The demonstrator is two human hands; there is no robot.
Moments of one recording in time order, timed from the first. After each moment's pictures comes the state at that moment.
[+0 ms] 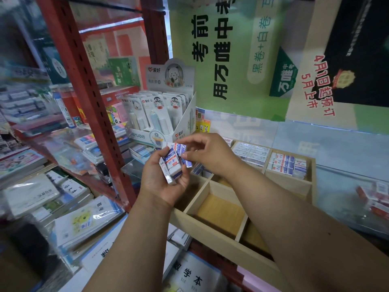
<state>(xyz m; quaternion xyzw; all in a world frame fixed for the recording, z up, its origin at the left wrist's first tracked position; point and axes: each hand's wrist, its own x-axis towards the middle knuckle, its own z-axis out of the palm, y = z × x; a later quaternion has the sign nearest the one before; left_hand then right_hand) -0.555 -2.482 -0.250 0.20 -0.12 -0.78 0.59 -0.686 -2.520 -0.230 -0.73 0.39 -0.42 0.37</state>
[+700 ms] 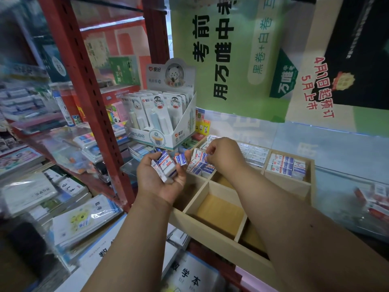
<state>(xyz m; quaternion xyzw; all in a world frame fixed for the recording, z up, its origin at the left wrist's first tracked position) -0.552 -2.482 -0.253 0.19 -0.09 -0.76 0.62 -0.702 -2.543 -0.239 -0.72 0.64 -0.25 0.13</state>
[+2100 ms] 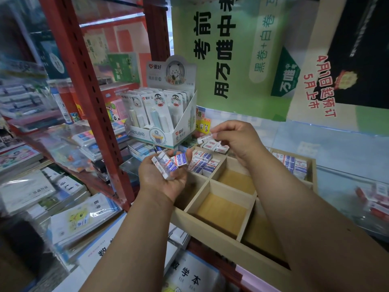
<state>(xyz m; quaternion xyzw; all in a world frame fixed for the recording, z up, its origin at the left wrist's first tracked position) -0.556 -2.486 -0.251 0.23 -0.05 -0.73 0.64 -0.725 -2.538 -0.219 -0.57 0.45 -0.53 0.42</state>
